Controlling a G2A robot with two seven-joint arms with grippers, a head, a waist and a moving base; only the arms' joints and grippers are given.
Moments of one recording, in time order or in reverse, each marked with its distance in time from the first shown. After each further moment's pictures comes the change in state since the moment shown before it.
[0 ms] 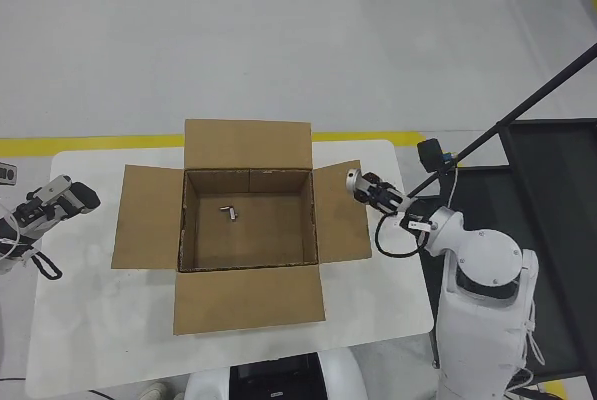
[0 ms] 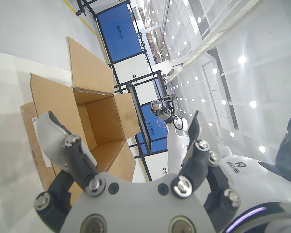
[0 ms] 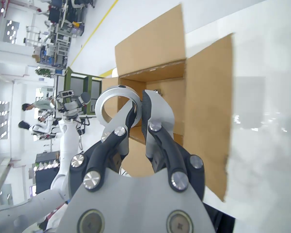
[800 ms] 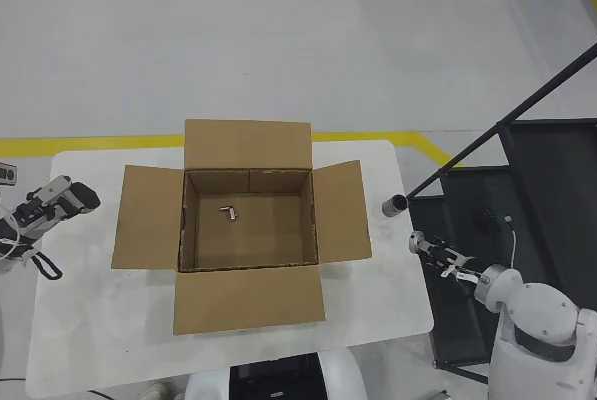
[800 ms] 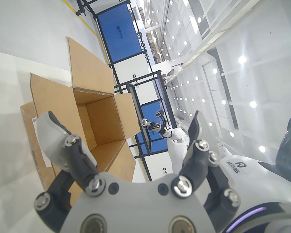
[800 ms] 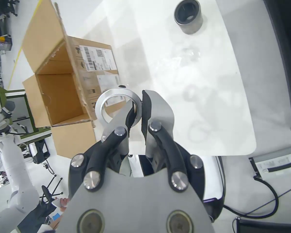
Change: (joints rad) left arm 0.000 0.000 0.000 0.000 0.000 0.000 0.000; right arm -0.308 0.076 0.252 -0.017 -0.067 -0.112 0.067
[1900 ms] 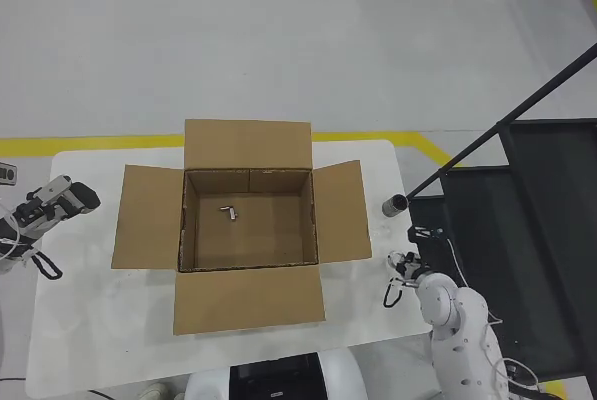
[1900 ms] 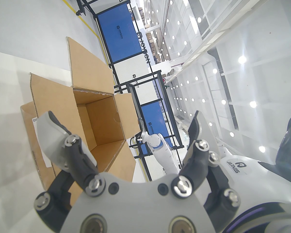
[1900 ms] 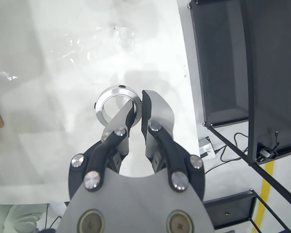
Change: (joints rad) left arm 0.000 0.000 0.000 0.000 0.000 0.000 0.000; right arm 0.062 0.046 -0.338 0.439 -0.641 -0.009 -0.487
